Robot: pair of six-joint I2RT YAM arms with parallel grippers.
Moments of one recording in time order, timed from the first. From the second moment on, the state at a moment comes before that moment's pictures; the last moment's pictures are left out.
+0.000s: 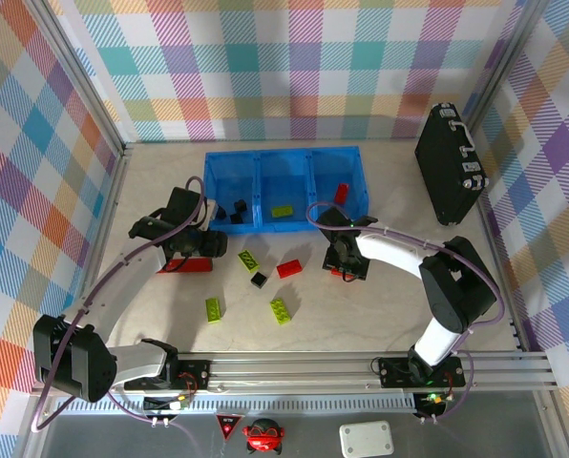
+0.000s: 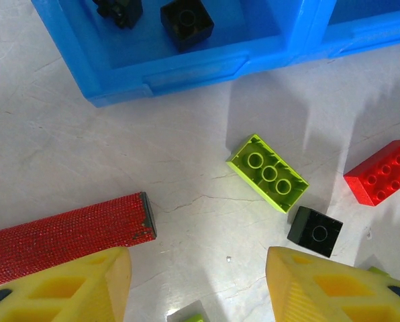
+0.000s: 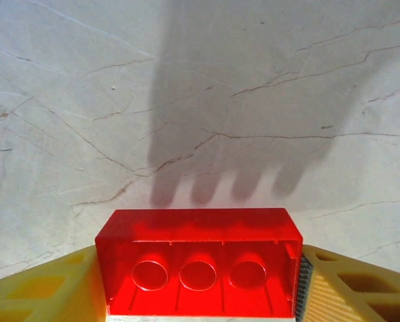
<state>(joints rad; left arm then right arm) -0.32 1.23 1.02 -0.83 0.03 -0.16 0.66 1.67 1.04 -0.80 0.15 0.91</state>
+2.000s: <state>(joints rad) -0.32 1.17 1.00 -0.83 -0.05 -0.16 0.40 2.21 1.85 -0.92 0.10 0.43</state>
